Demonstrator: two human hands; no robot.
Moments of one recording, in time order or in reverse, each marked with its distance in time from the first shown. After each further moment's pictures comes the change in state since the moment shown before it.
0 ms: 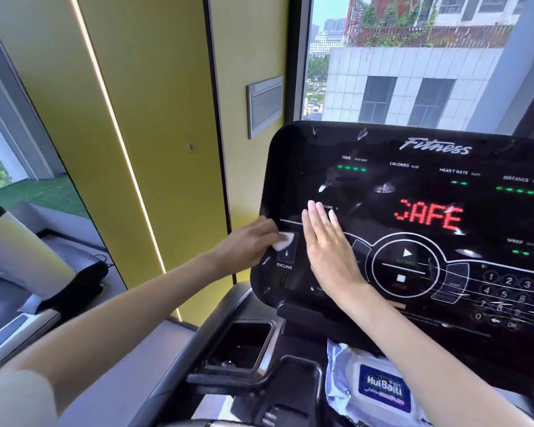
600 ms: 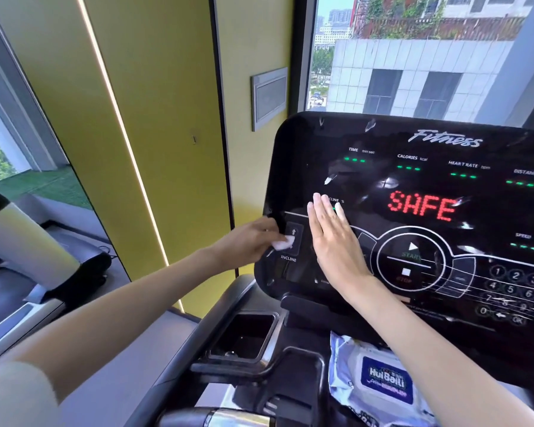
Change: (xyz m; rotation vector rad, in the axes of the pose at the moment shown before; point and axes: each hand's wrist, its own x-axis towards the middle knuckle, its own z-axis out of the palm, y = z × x) left_hand -0.011 0.003 -0.004 -0.063 -0.112 -0.049; right_hand -0.002 0.002 0.003 0.030 0.030 -0.003
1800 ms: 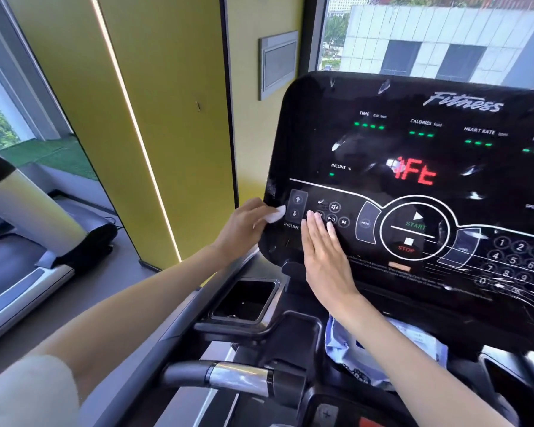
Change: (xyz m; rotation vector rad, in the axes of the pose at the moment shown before) left_hand -0.031 0.010 0.043 -0.174 0.281 -0.357; right_hand -0.068 -0.043 0.016 0.075 -0.163 0.035
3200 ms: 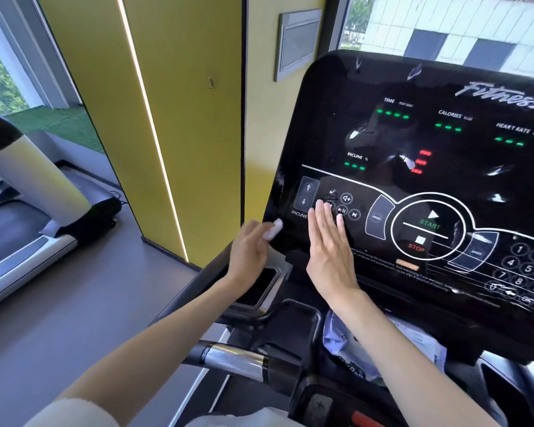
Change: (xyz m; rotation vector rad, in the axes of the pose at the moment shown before) left_hand -0.066 0.018 0.049 -0.096 0.164 -0.324; right_hand 0.000 -0.002 0.008 0.217 0.016 0.056
